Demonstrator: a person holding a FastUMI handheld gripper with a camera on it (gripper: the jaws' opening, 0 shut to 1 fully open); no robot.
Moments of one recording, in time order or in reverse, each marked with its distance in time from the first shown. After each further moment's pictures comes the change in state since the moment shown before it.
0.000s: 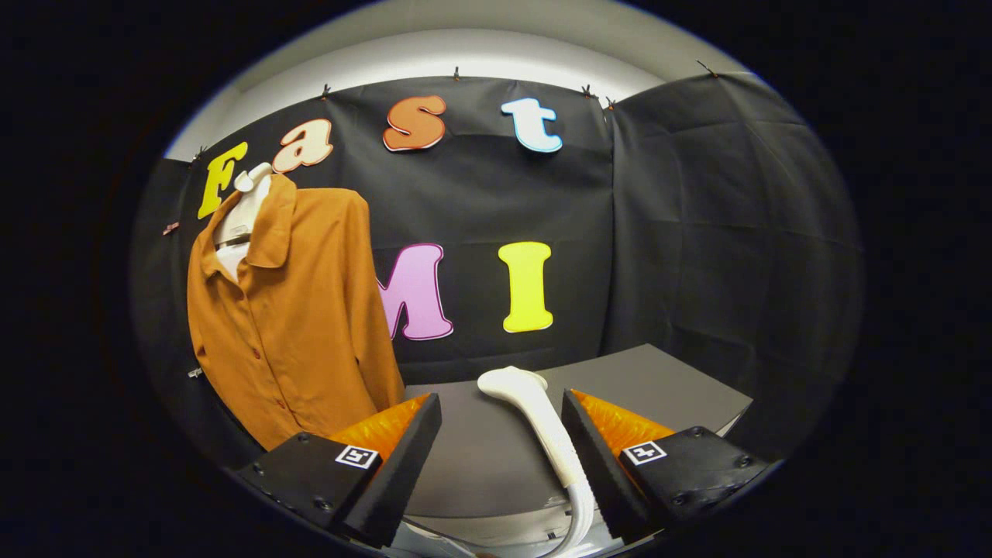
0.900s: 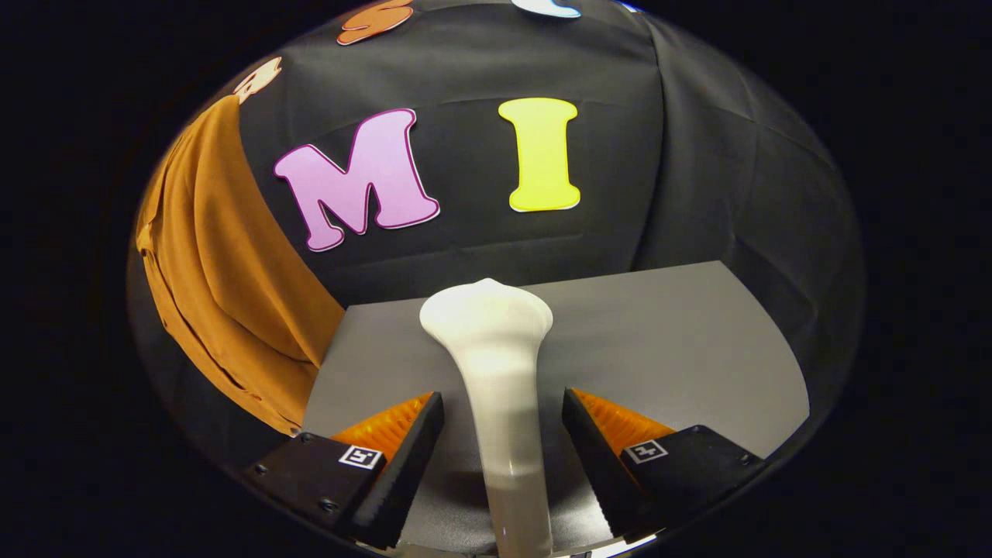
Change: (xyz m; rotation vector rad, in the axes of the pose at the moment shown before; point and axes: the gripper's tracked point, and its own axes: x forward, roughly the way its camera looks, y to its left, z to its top) arm 0.135 -0.034 -0.105 -0.022 0.518 0.104
